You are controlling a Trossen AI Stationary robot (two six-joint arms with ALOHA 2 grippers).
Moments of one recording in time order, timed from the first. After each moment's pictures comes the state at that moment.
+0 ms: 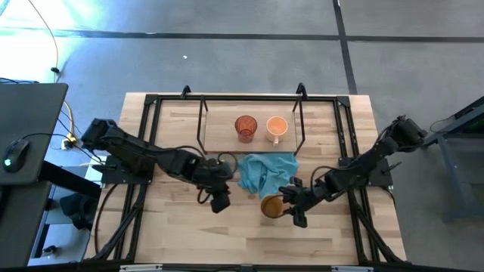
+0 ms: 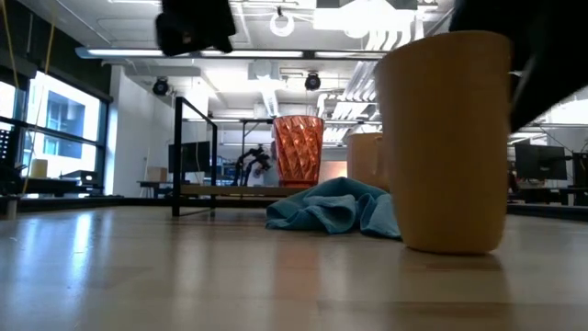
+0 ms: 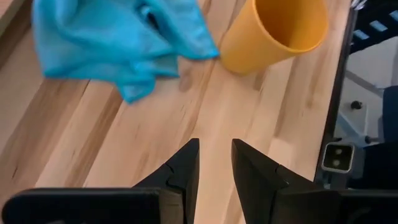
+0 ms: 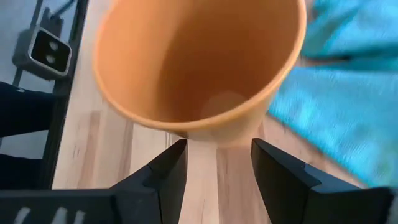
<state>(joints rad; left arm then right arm) -0.22 1.55 1.27 -0.69 -0.10 -0.73 0.53 1.42 0.71 -0.13 0.14 0.57</state>
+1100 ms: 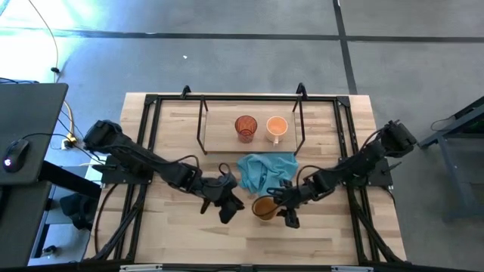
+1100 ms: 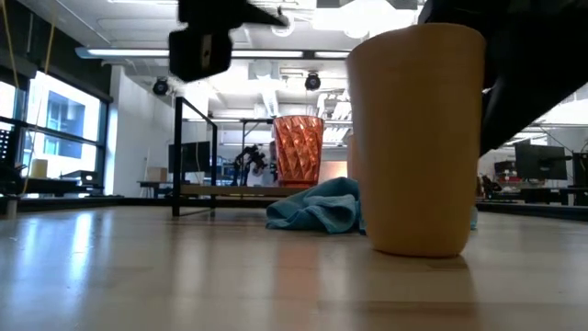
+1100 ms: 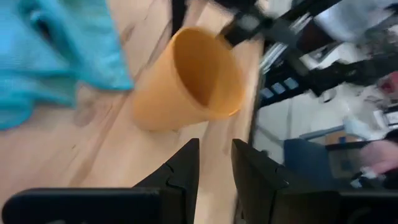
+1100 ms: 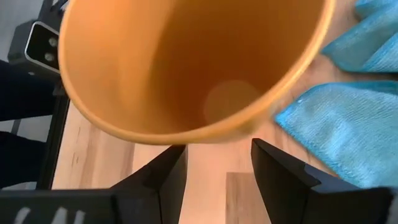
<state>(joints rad) -0.28 1.60 1.04 -0.05 -0.10 -0.94 0.46 1.56 0.78 -0.08 0.00 0.49</state>
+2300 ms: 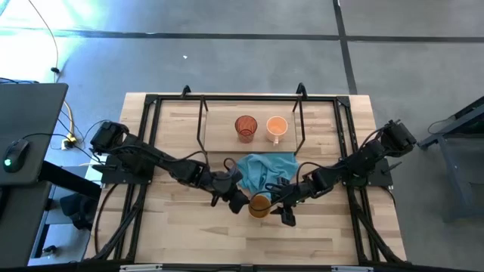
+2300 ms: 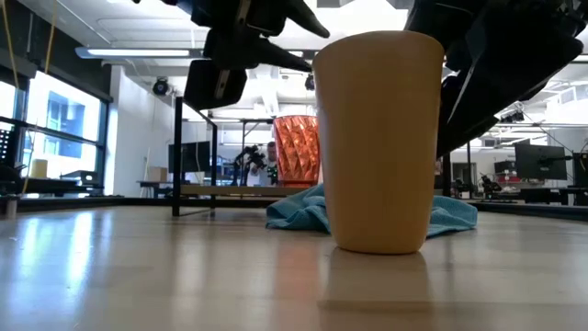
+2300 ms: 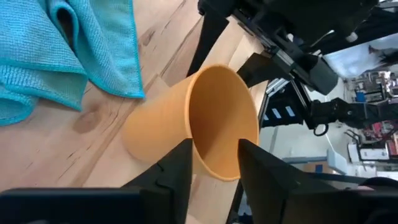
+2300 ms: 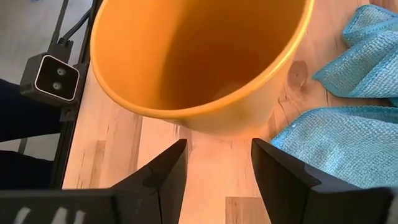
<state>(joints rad) -0.20 1.67 1.04 0.03 -0.04 -1.09 0.43 1.56 0.78 -0.02 0.00 0.50</state>
